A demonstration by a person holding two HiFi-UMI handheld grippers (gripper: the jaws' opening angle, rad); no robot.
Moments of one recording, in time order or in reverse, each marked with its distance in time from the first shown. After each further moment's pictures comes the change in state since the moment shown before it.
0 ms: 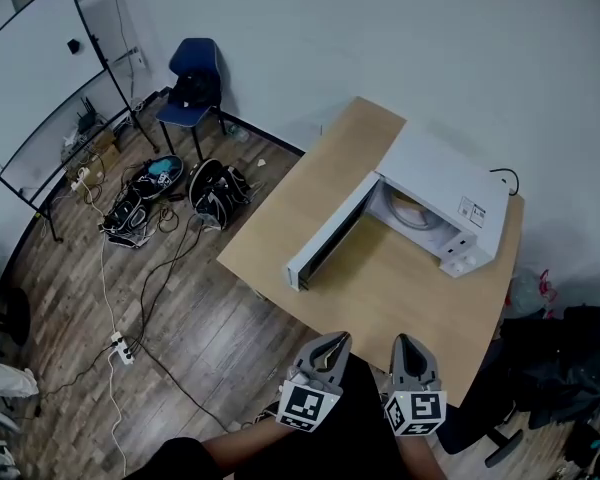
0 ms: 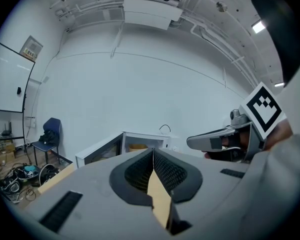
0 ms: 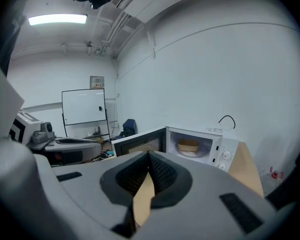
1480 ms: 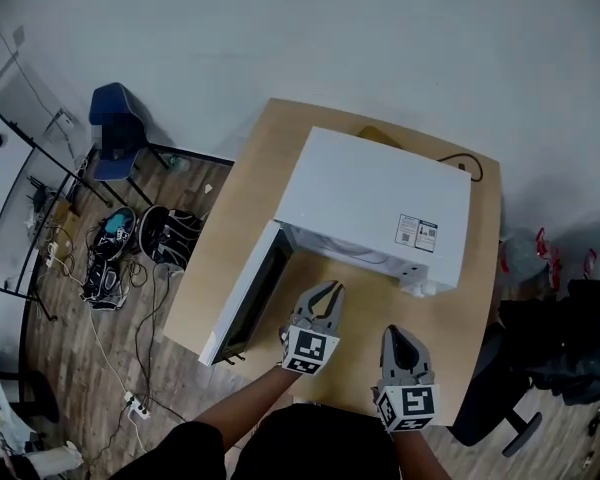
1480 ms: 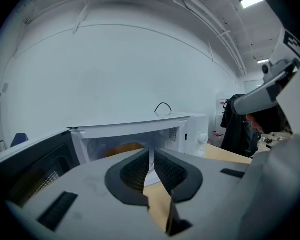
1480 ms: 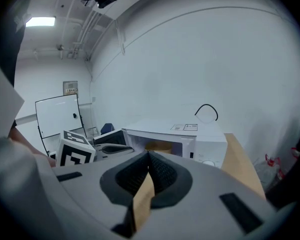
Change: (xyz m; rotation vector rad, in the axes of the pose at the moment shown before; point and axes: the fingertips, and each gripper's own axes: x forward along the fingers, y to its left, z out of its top) left arm 0.328 0.030 -0.055 0.209 0.157 -0.167; right arm 0.111 -0.187 0.003 0.172 0.005 -0.150
